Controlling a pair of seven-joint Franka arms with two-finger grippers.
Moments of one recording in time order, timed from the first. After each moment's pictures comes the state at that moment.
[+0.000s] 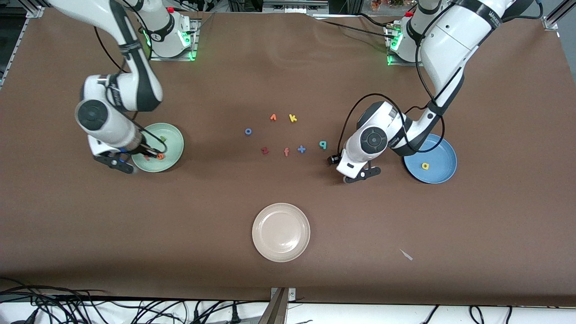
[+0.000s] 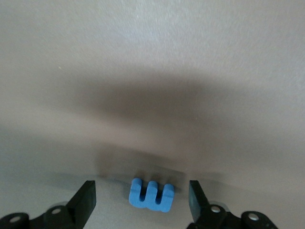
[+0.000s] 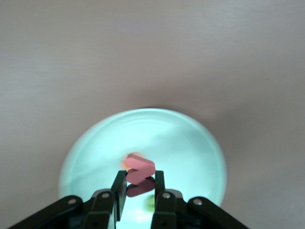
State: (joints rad) left arm -0.06 0.70 -0.47 -1.84 0.20 2.30 -0.93; right arm 0.45 0.25 -0.41 -2.25 0.00 2.41 0.40
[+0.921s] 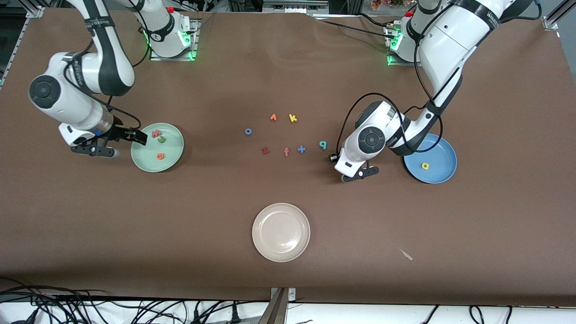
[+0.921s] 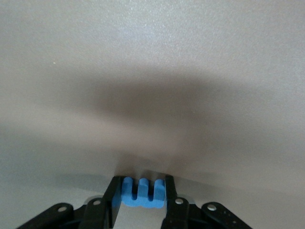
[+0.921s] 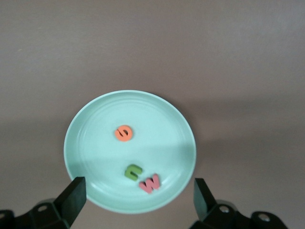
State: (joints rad) left arm -0.06 0.70 -0.47 -1.84 0.20 2.29 -0.91; right arm 0.46 0.11 -0.46 -2.18 0.05 2.19 0.05
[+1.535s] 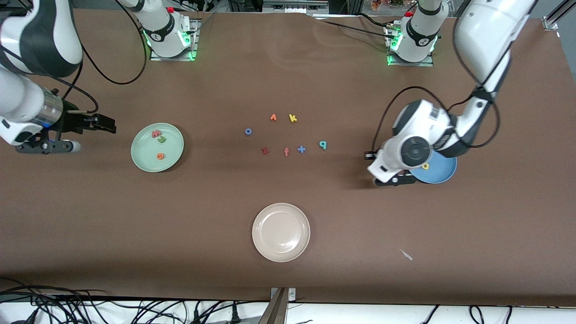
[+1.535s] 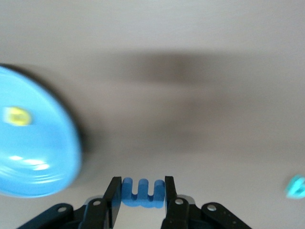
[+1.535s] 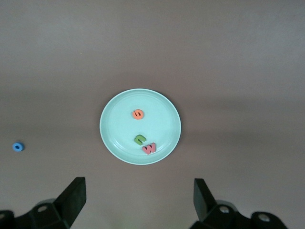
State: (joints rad) left arm 0.14 0.52 -0.47 -1.78 0.19 1.88 -0.44; right arm 0.45 0.11 -0.46 -1.73 0.05 1.68 -0.06
